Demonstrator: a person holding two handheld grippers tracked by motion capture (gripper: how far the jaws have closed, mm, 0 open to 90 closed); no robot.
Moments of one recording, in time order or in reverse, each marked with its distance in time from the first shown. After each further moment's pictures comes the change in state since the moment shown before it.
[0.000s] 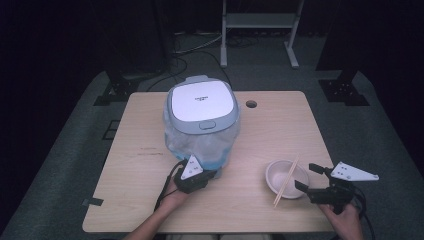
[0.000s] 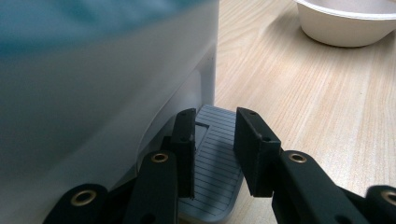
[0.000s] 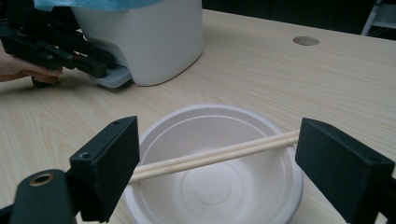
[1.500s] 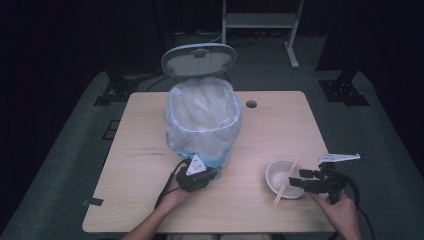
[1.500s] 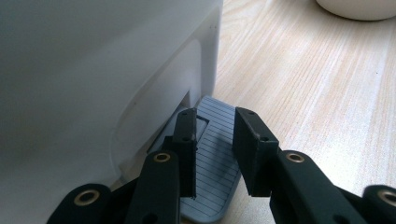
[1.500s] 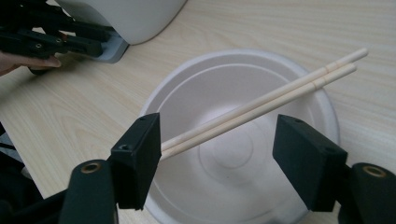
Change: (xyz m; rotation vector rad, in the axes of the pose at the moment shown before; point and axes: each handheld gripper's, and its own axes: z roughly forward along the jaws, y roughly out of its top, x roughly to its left) left arm 0.000 0.002 0.009 0.109 -0.018 -0.047; right arm -0.012 0.016 0.028 0.321 0.049 0.277
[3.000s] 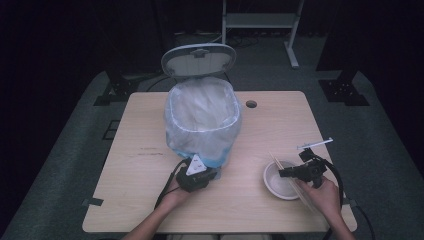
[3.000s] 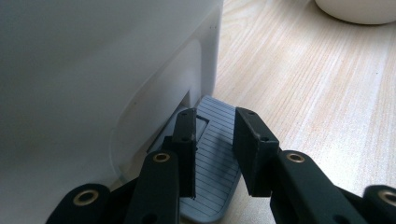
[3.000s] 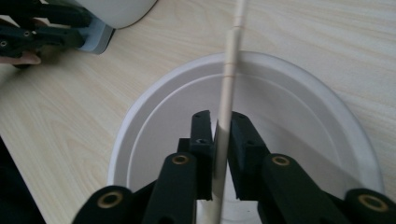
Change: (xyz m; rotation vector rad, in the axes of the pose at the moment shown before) left arm 0.000 0.000 0.000 0.000 0.001 -0.001; right arm -0.006 0.035 0.046 0.198 0.036 0.064
